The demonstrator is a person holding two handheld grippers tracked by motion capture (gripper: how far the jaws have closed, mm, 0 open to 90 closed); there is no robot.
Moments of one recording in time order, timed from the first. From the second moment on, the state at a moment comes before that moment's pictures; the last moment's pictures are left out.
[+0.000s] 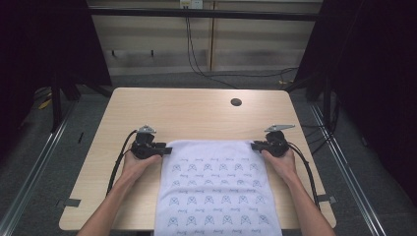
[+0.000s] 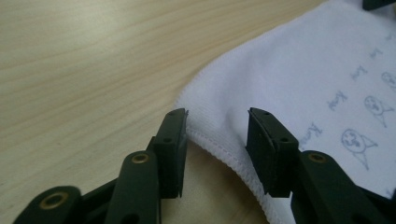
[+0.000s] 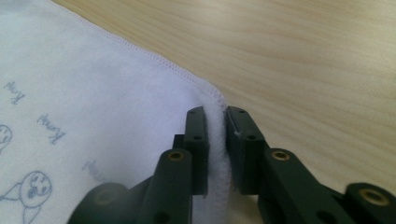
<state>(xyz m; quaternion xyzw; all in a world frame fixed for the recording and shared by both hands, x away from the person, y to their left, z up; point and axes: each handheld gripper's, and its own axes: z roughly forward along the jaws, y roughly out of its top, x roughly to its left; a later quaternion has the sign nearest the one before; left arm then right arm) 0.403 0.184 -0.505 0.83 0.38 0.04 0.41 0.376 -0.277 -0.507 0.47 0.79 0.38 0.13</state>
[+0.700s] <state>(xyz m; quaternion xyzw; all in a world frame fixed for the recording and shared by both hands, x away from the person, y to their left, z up) 0.397 0.199 -0.460 0.77 0.36 0.03 0.52 0.366 -0.293 -0.444 0.45 0.73 0.50 0.11</state>
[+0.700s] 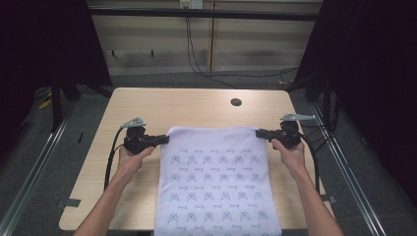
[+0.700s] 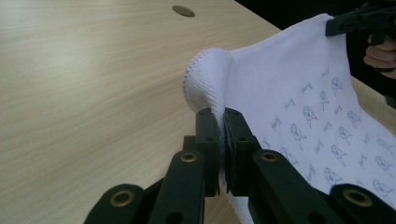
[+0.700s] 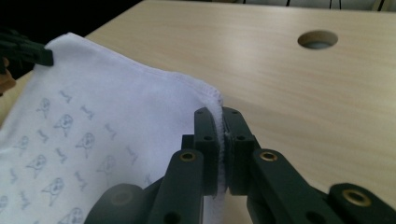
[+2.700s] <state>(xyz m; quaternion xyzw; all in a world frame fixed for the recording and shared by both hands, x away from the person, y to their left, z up) 0.242 0.218 -0.482 0.84 0.31 -0.07 0.44 0.182 -0.290 -0.473 0.42 0.80 0.43 -0.01</state>
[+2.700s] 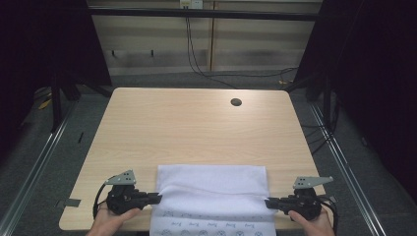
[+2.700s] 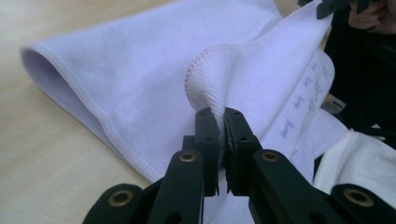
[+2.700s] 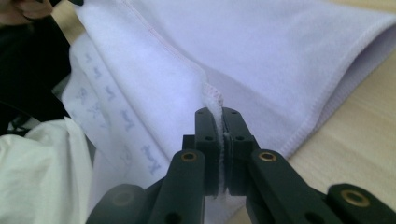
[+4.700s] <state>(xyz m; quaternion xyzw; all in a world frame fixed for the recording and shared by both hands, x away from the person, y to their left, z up) 0.469 0.191 -0.501 0.80 0.42 0.09 0.42 0.439 -0.263 -0.498 0.53 0.75 0.38 0.12</state>
